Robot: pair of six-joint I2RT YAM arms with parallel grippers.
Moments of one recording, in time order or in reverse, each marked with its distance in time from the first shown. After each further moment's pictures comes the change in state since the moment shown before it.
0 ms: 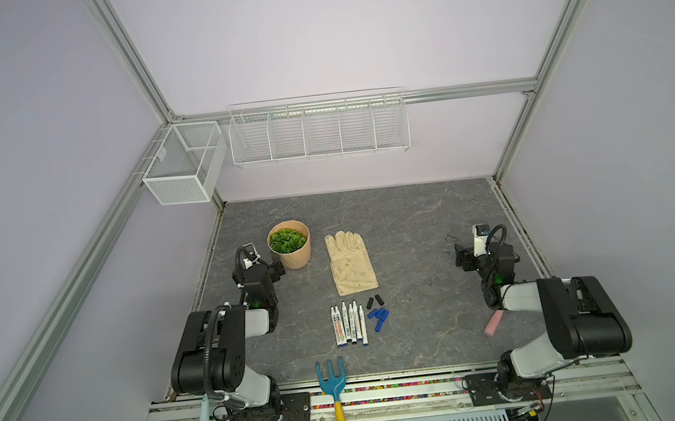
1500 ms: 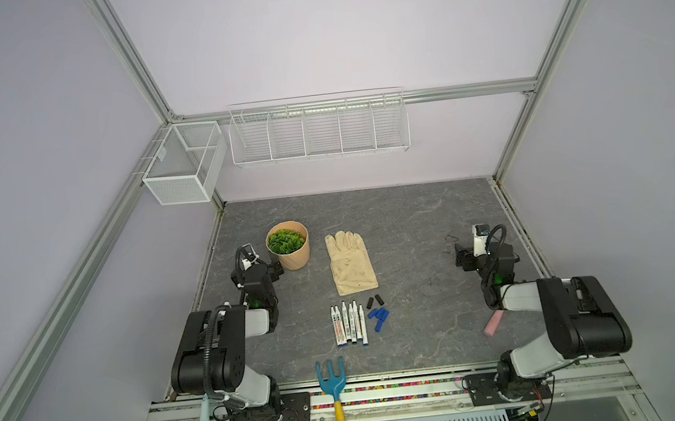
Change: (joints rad) left arm 0.001 0.005 0.000 0.011 -0.035 -0.014; right arm -0.003 0.003 -0.009 0.024 0.002 -0.003
